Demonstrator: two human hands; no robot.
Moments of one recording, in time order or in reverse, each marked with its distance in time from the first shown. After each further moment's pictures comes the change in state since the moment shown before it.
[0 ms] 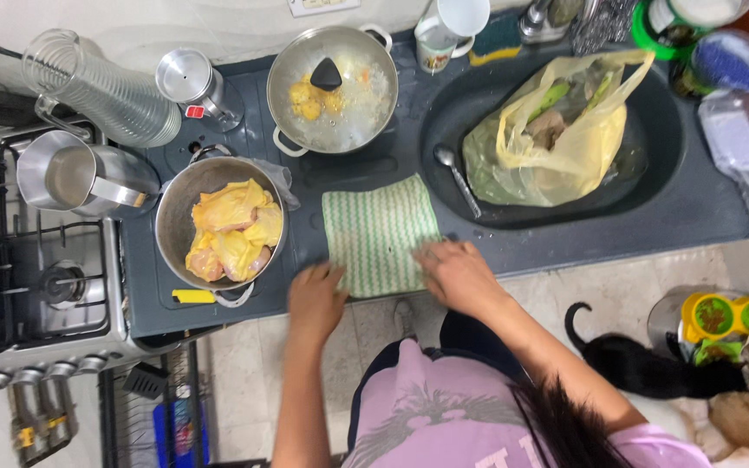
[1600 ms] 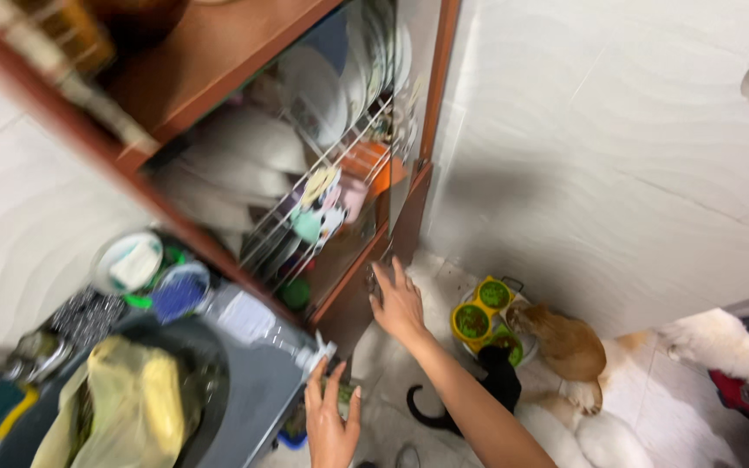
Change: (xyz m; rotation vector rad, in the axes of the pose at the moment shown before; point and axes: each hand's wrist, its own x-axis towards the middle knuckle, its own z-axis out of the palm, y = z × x) left_hand 0.053 0.730 0.190 -0.443 0.070 0.692; right_hand -0.443 0.566 -0.056 0.265 0.575 1.145
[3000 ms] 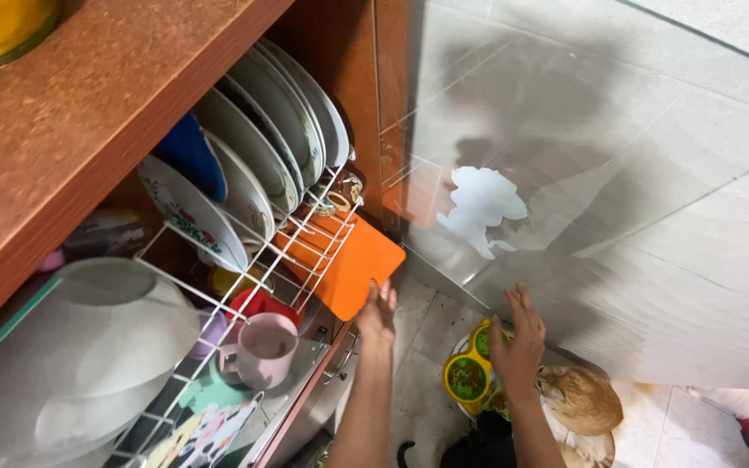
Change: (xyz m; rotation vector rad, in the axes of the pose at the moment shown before) left_hand 0.440 0.103 0.317 -1.526 0.093 -1.115; right_hand 0.158 0.291 -0.091 0.174 0.617 0.254
